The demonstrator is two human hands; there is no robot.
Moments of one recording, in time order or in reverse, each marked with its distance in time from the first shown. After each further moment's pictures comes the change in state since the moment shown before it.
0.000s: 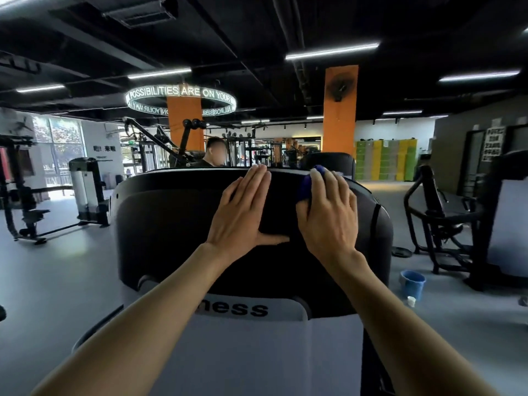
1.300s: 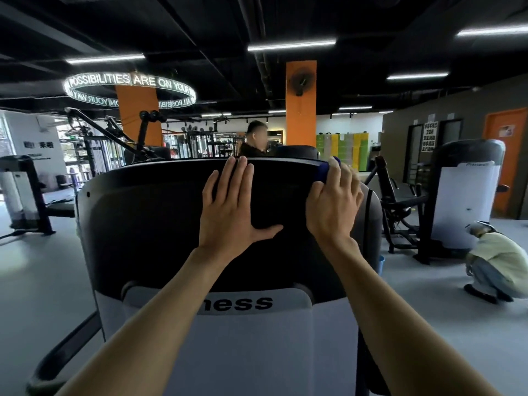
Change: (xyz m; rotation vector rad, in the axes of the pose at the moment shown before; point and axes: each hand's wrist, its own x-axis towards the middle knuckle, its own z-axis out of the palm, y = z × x) left_hand -0.019 -0.018 0.015 0.062 0.138 -0.054; right_hand 0.001 -0.015 0.010 0.089 0.107 0.389
